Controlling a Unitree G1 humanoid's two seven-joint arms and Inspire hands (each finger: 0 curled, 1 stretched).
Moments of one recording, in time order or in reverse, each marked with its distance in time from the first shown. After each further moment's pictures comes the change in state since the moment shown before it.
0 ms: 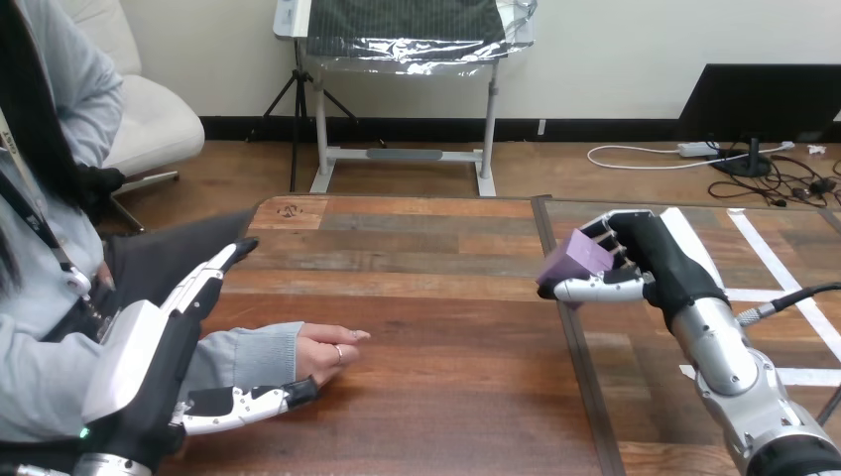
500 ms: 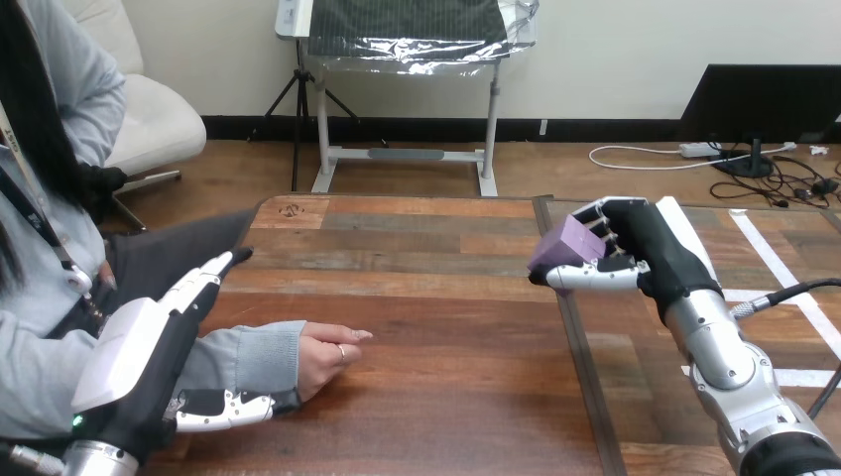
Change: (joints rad) left arm -0.047 0.084 -0.038 0.061 0.051 0.047 0.007; right arm 0.000 0.016 -0.021 -0.029 0.039 -0.023 0.023
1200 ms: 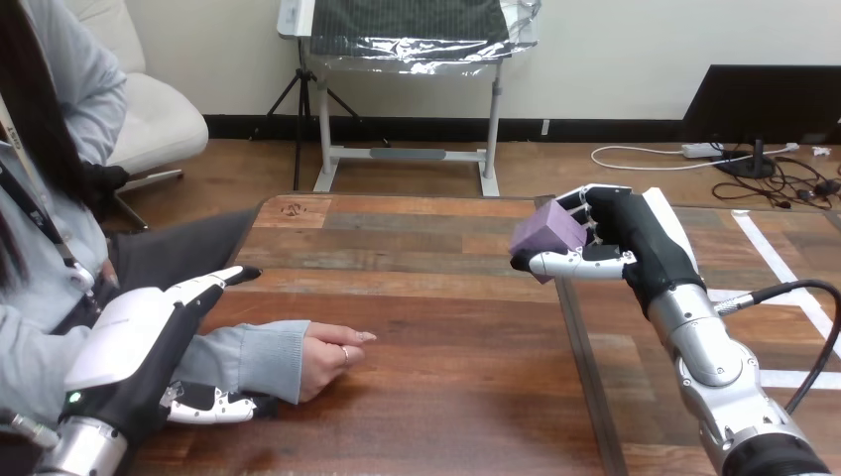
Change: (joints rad) left arm -0.092 0.099 -0.076 0.093 0.068 0.045 0.023; right arm 0.011 0.047 -0.035 -0.044 0.064 -0.021 0.043
